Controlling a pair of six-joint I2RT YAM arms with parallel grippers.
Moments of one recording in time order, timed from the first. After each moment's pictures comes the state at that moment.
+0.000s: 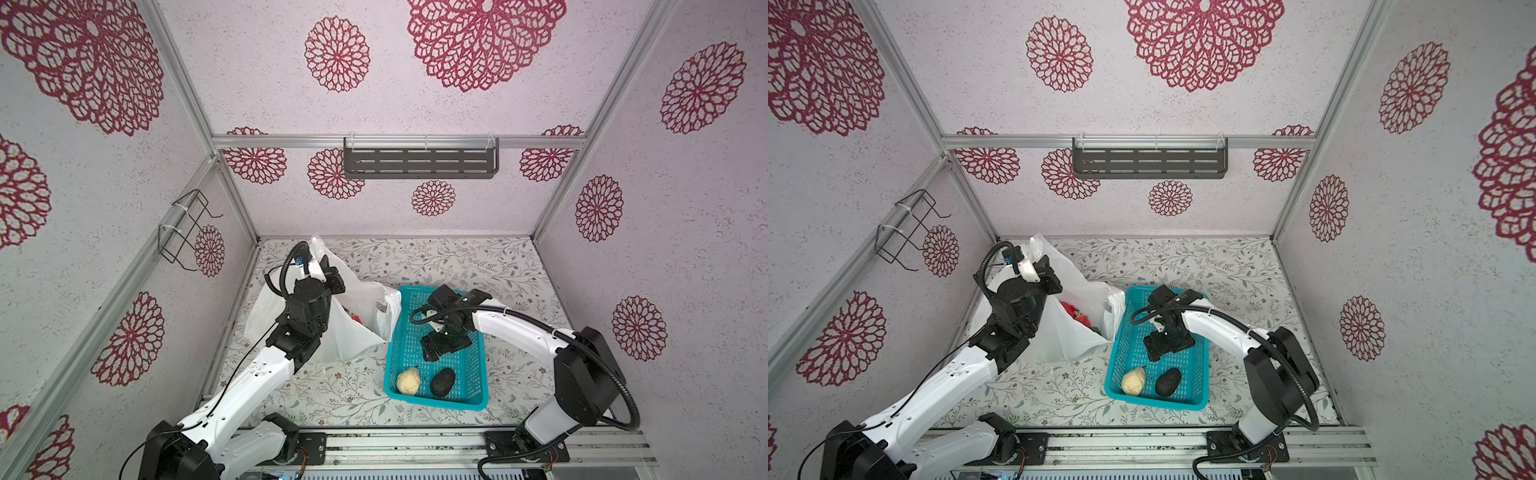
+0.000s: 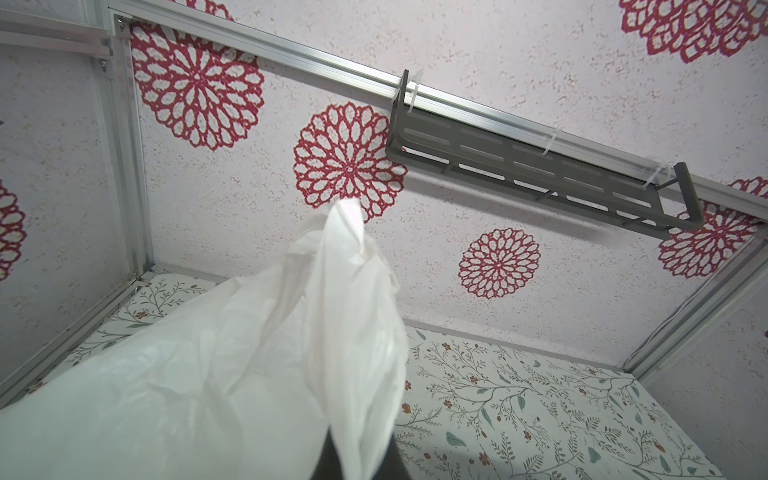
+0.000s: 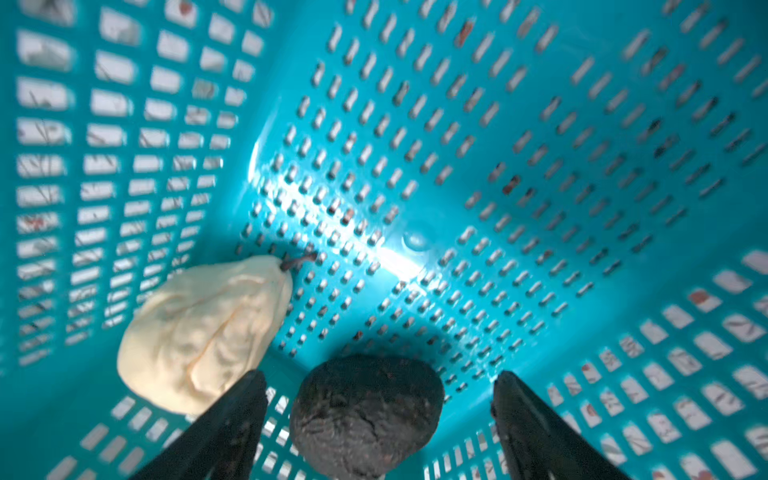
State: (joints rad) left arm -0.49 1.09 0.79 0.25 -0.52 -0.30; right arm 0.70 1.57 1.11 -1.00 -0.19 0.23
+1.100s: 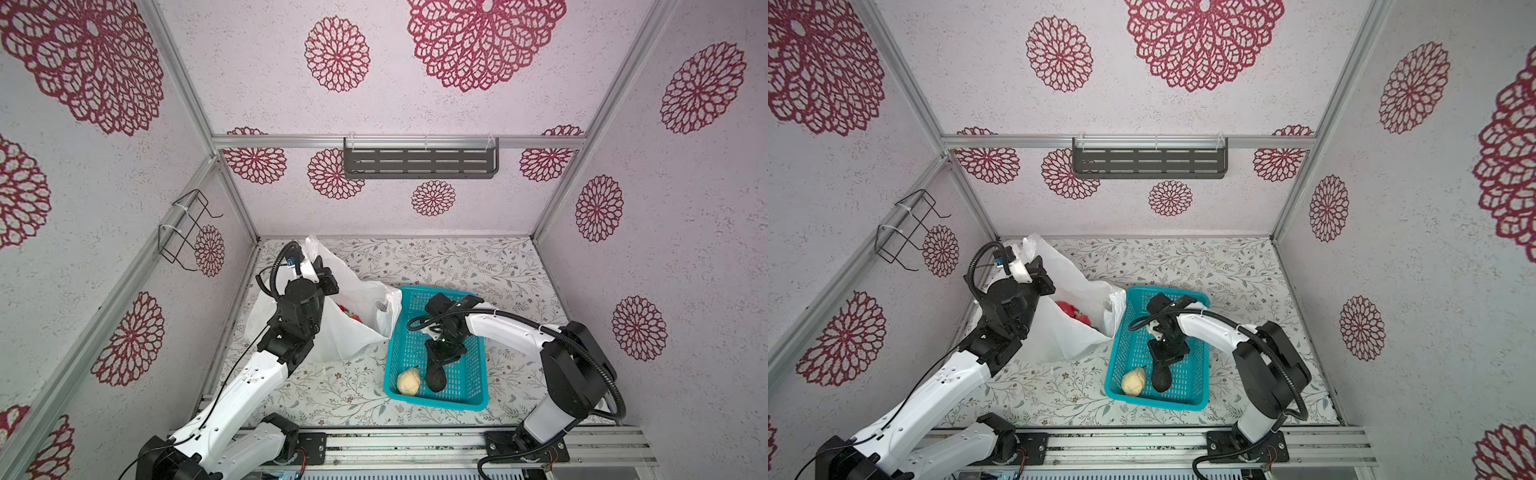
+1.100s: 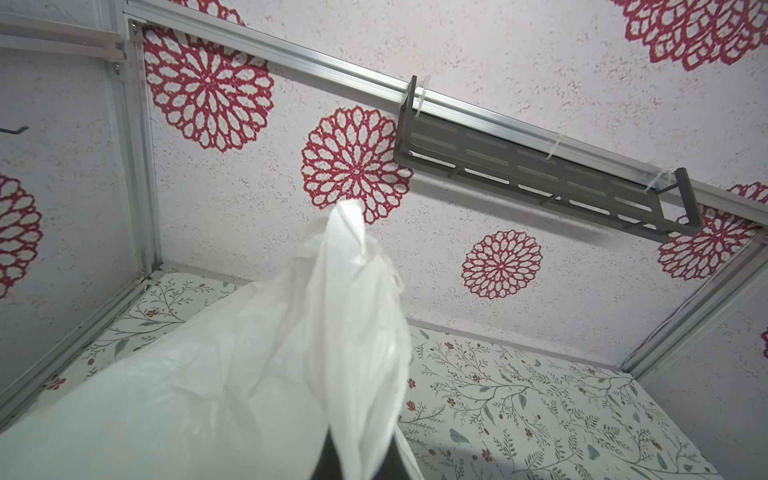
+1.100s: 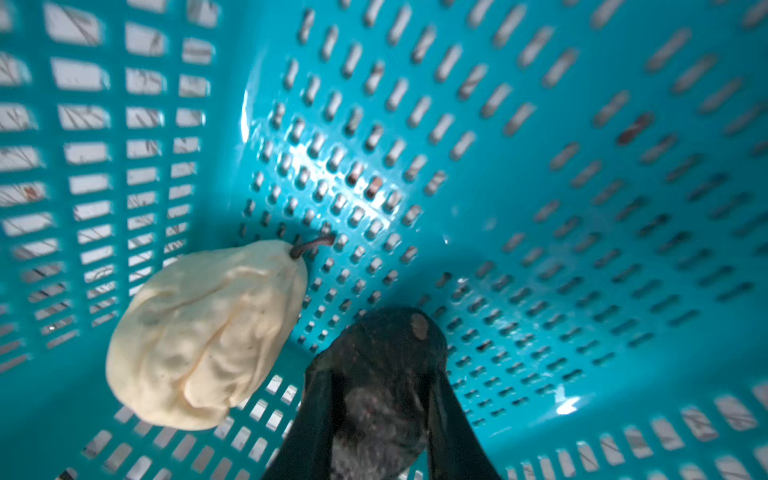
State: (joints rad) left arm -0.44 1.03 0.79 0.19 -0.48 -0.32; right arm 0.68 1.63 1.11 -0.97 -0.25 0.25
